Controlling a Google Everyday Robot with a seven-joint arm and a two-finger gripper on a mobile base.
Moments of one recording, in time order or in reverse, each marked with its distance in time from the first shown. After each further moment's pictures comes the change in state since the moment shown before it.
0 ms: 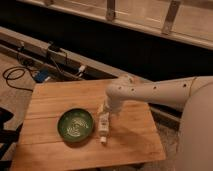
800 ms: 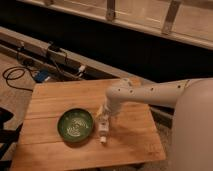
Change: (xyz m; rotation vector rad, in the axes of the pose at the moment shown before) arm 0.003 0.005 0.018 -0.006 0.027 -0.002
